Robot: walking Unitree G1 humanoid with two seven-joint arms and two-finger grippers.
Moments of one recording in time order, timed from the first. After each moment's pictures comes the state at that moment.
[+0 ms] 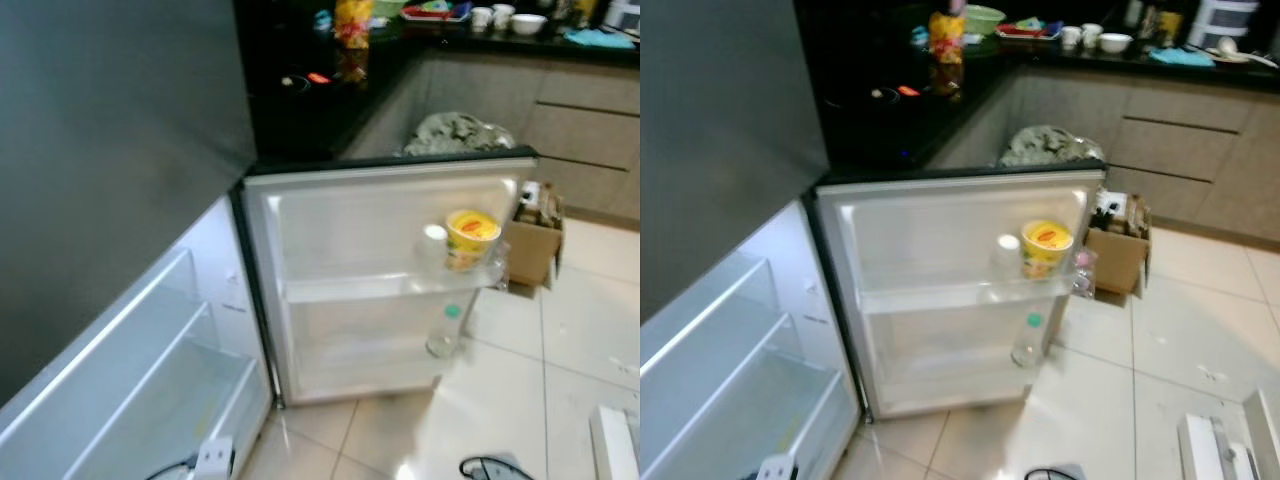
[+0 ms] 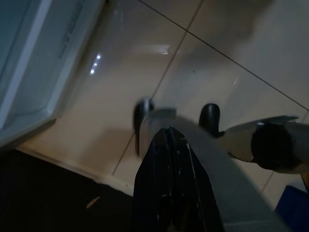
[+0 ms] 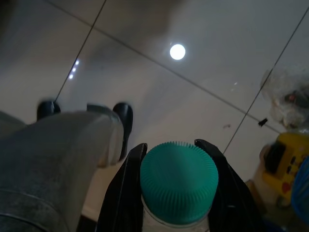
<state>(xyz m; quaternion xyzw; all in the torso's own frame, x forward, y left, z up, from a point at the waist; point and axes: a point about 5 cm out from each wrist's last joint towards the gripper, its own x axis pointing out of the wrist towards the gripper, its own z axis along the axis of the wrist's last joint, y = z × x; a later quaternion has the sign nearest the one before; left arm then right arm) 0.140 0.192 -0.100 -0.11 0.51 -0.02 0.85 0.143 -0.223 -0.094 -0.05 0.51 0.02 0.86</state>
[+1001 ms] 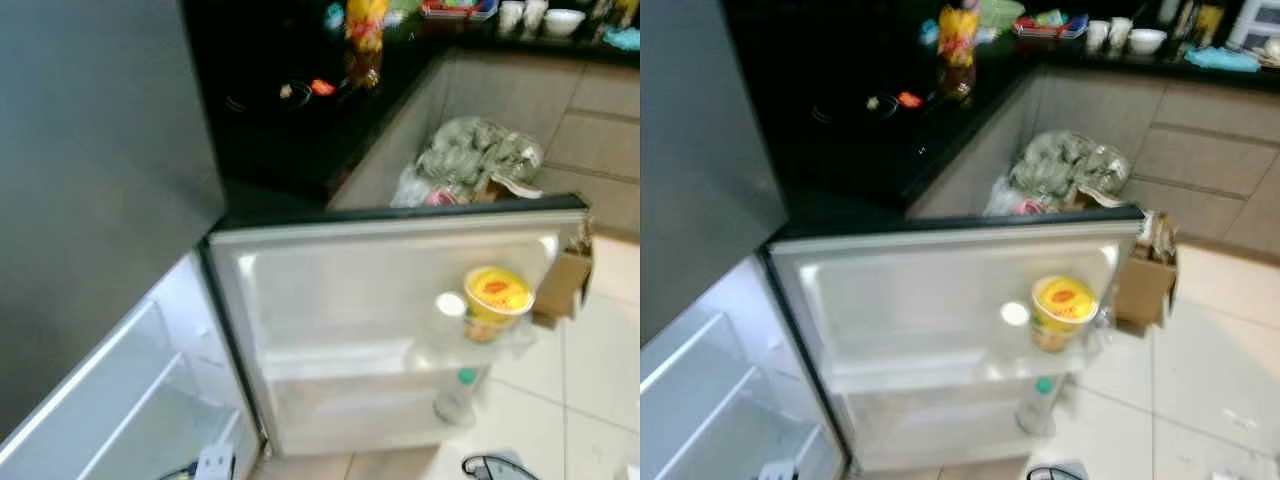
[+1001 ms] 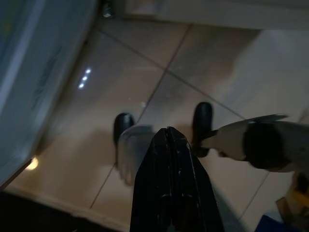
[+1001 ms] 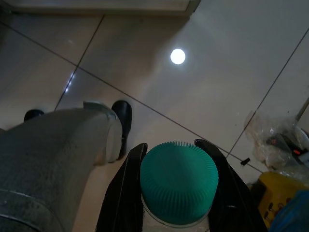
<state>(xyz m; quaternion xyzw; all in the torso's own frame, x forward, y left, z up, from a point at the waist) 0.146 0.187 -0.098 -0.13 0.50 -0.03 0.86 0.145 -0.222 -0.093 -0.06 0.50 0.03 0.86</state>
